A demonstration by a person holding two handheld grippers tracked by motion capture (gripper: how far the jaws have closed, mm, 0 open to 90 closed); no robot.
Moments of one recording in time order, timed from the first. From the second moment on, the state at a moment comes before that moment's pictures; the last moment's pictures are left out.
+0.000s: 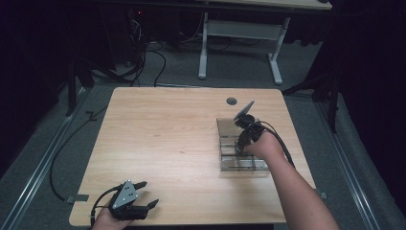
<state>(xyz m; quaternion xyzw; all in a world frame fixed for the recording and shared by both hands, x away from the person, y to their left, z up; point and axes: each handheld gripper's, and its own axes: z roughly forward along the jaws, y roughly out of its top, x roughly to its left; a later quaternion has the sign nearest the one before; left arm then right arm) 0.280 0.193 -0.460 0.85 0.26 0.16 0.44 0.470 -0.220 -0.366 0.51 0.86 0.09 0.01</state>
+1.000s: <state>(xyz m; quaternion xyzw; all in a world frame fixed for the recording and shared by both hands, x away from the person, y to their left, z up) 0.280 0.193 -0.460 0.84 0.26 0.16 0.44 0.446 -0.239 -0.366 0.53 0.84 0.08 0.01</state>
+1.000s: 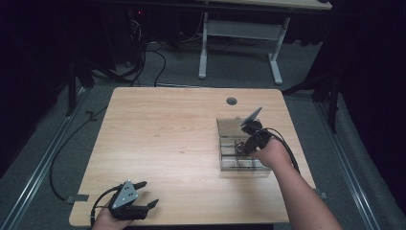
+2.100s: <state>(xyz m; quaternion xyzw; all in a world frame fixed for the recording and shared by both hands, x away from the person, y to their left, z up) 0.279 0.194 -0.460 0.84 0.26 0.16 0.45 0.373 -0.266 -0.372 0.56 0.82 0.09 -0.01</state>
